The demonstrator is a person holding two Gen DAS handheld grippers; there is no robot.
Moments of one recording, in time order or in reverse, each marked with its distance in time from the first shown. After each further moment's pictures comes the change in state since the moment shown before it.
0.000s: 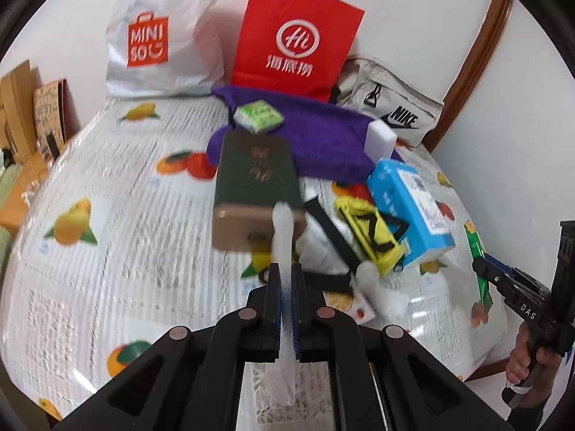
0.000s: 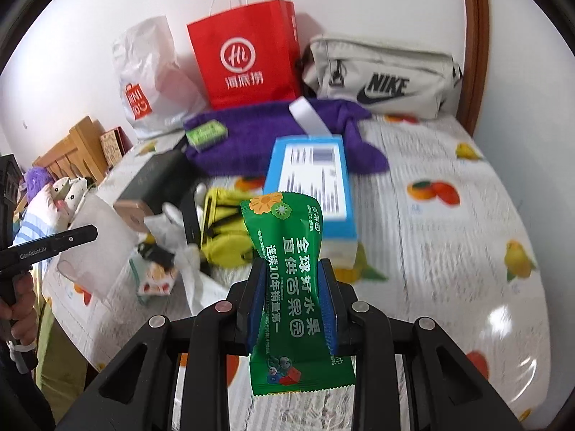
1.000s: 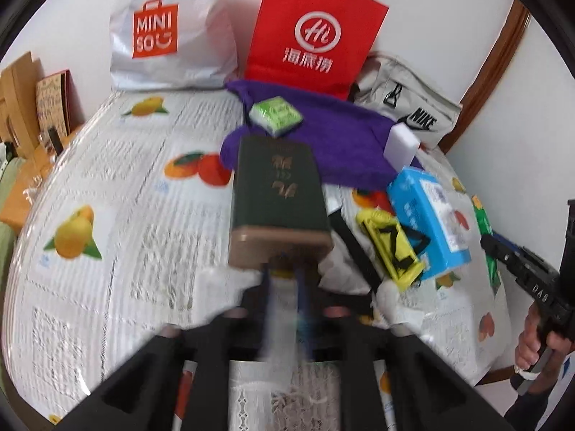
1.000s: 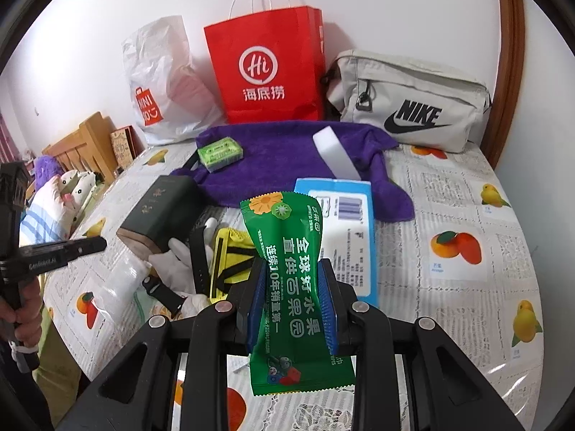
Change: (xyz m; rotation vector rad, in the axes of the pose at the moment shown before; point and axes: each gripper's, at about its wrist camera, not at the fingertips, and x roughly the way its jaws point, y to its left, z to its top) left arm 0.023 0.020 0.016 -0.037 0.057 0.029; right arm 0.026 0.013 0.050 -0.072 0.003 0.044
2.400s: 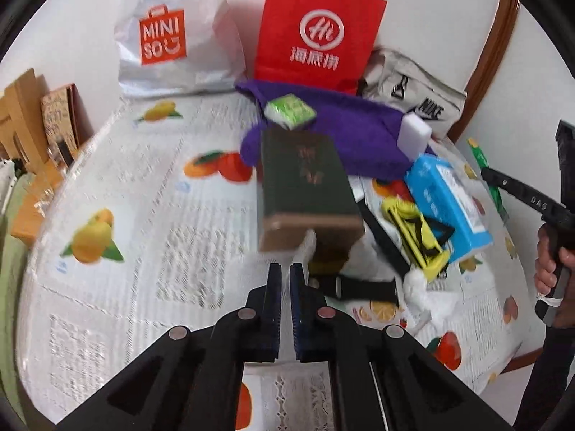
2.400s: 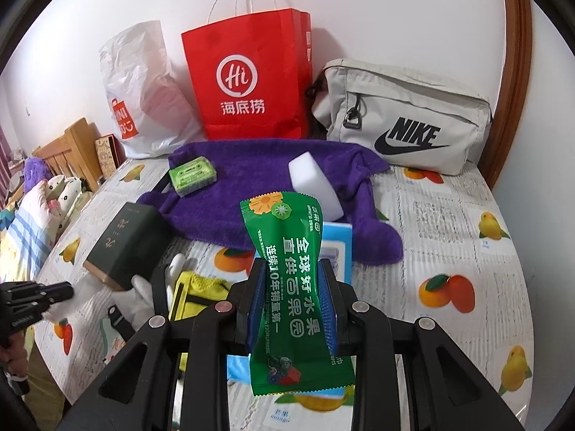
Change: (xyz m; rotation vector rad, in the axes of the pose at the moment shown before) left arm -0.007 0.012 -0.005 0.063 -0.035 0.048; right arm 0.035 -0.025 0.047 -0.015 -0.034 -0.044
